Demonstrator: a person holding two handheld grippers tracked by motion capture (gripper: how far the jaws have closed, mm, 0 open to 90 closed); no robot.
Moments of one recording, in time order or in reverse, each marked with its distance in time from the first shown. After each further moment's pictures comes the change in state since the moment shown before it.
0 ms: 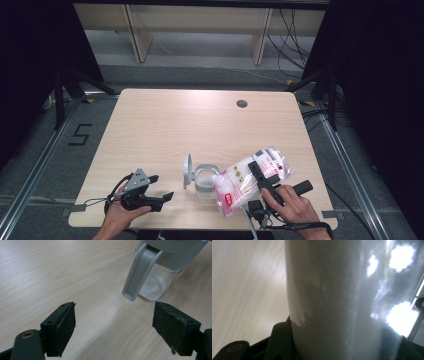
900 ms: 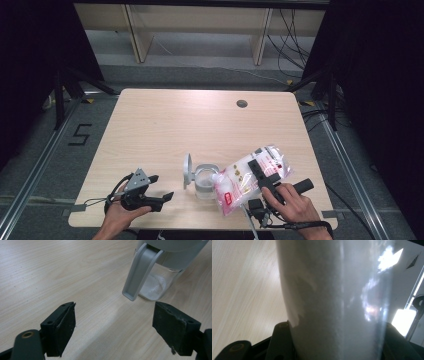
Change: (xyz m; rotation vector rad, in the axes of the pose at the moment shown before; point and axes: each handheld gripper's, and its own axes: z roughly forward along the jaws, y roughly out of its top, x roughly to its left) left arm -0.001 0.000 0.000 0.007 0.003 -0.013; right arm -0.006 -0.001 -0.001 -0.001 -0.006 0.017
